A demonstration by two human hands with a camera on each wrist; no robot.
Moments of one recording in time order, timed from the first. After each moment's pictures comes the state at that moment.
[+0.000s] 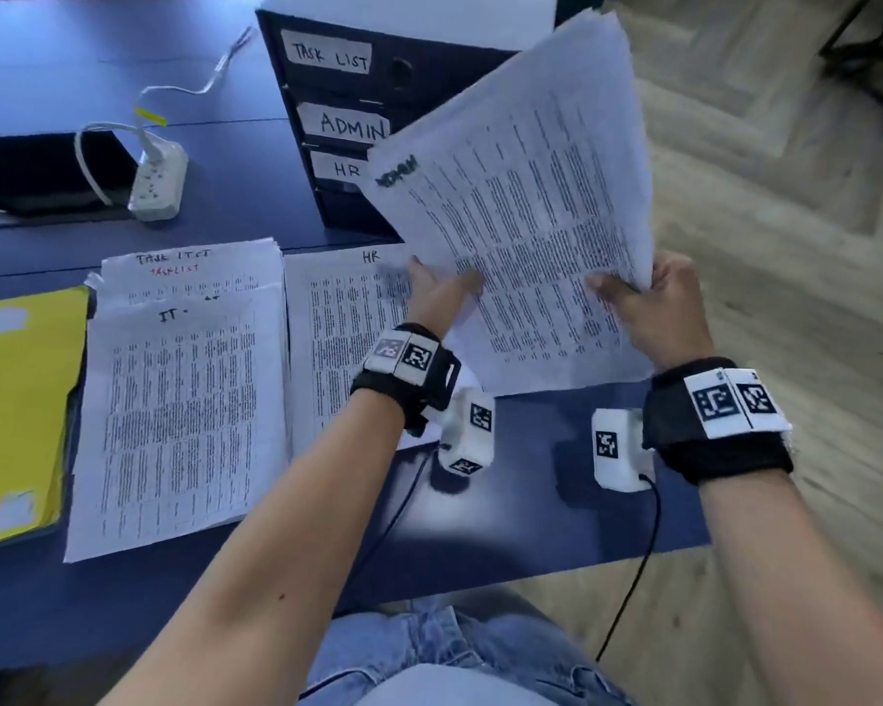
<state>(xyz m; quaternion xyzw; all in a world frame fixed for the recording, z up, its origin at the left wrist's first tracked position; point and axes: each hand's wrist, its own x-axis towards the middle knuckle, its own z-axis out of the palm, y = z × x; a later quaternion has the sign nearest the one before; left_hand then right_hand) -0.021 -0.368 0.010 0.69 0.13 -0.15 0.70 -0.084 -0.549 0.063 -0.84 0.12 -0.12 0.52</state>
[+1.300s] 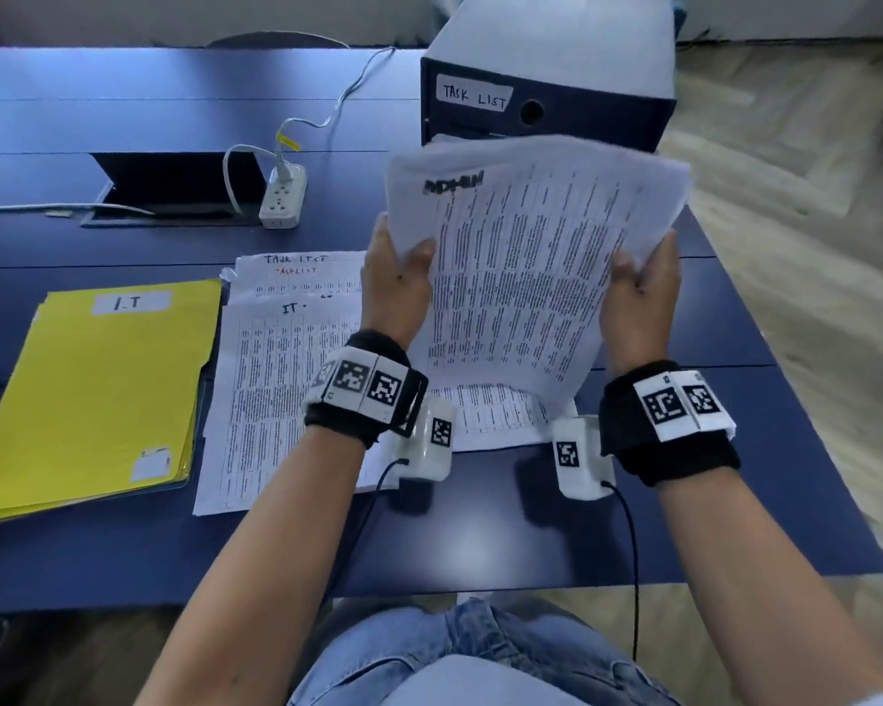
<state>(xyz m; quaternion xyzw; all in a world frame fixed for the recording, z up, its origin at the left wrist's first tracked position) -0.053 -0.224 0.066 0.74 0.01 0.15 0.65 -0.077 -0.412 0.068 -0.75 0.11 -0.25 0.60</state>
